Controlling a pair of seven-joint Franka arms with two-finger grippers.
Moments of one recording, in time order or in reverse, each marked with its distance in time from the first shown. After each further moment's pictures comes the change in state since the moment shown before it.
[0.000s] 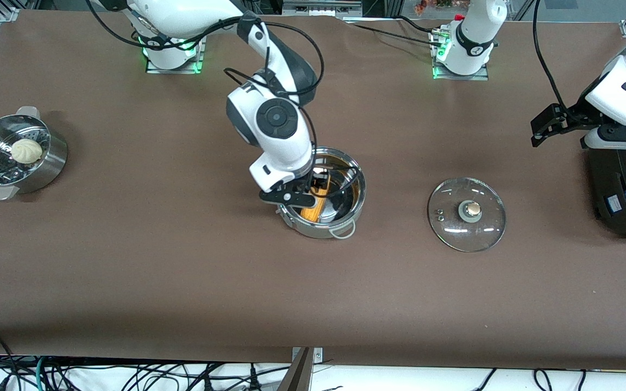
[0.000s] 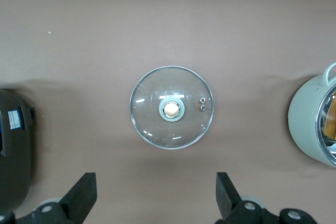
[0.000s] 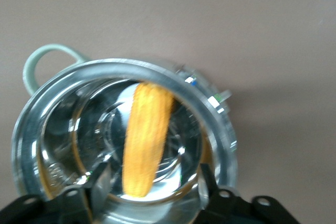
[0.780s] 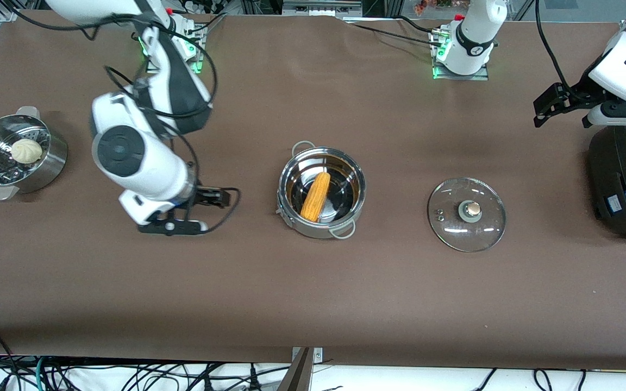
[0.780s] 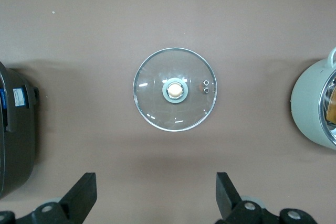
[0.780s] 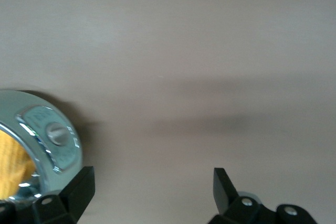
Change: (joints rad) left arm 0.000 -0.079 0.007 -0.065 0.000 -0.047 -0.006; right arm -0.285 -0.236 -0.057 -0.139 0.000 -0.213 -0.402
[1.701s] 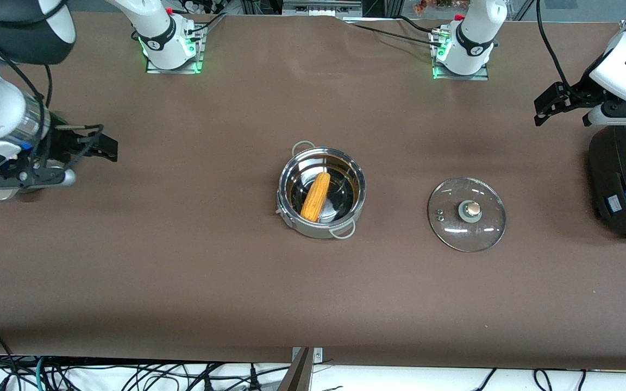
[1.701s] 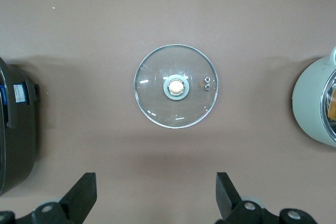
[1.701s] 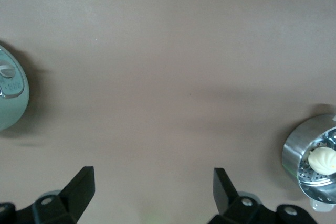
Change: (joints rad) left arm 0.001 0.000 0.004 0.001 0.000 -0.009 0.000; right arm -0.021 -0.266 -0.232 -0.049 0.031 -0.260 -0.371
